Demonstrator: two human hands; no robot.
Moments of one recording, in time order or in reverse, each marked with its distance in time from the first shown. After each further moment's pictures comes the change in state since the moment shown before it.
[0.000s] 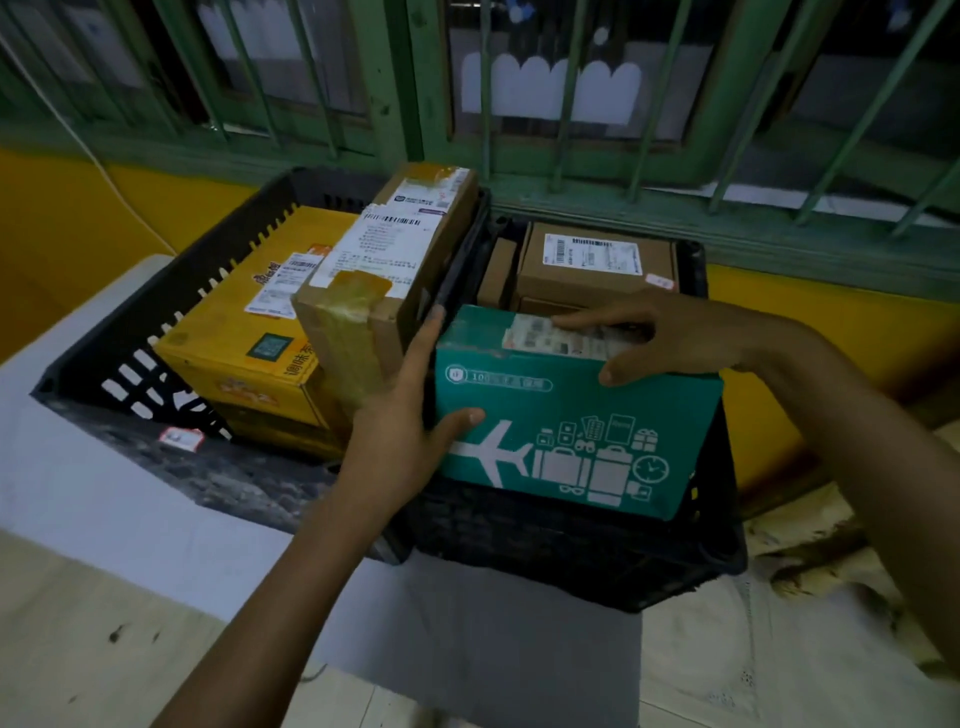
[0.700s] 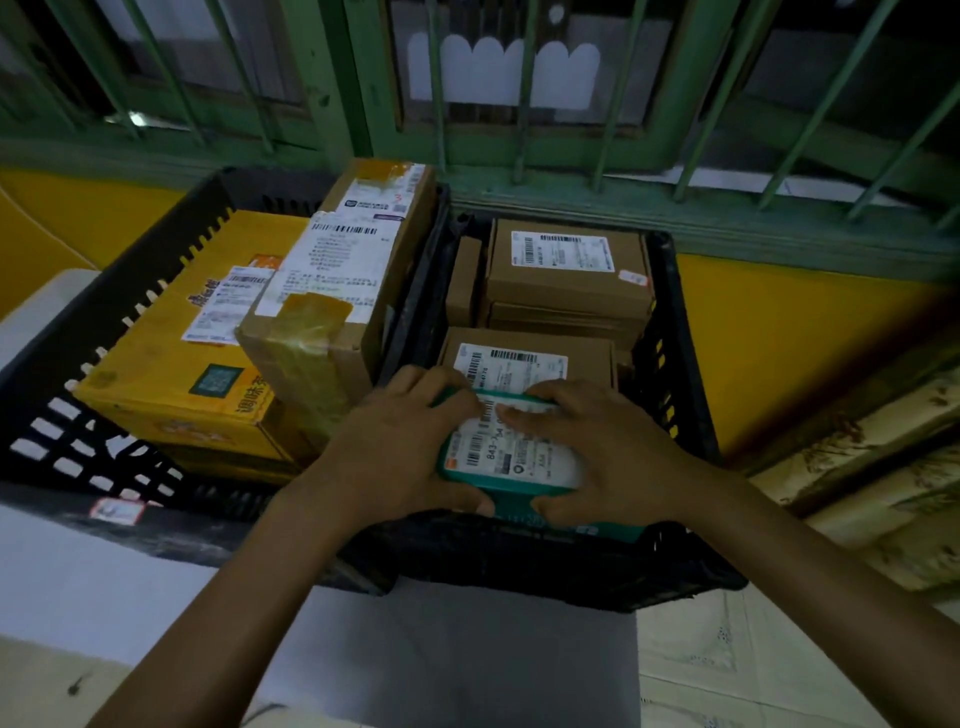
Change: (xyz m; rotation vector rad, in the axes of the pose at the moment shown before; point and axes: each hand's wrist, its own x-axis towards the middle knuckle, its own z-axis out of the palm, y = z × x) left_hand 0.046 -0.012 -0.006 0.566 -0.431 0.449; right_hand 0.007 0.018 0.102 -0.442 0.253 -0.091
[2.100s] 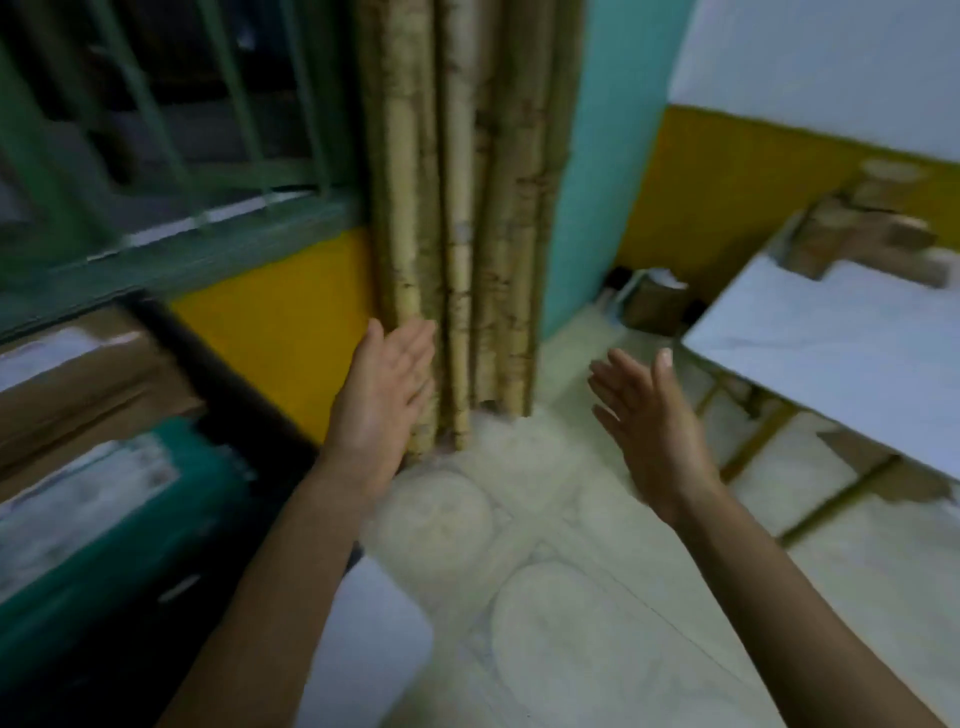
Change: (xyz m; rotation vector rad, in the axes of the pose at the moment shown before) left_hand 0.016 0.318 0.012 -1.701 -0.566 0.233; right_hand -0.378 -0.106 0.052 1.199 1.743 0.933
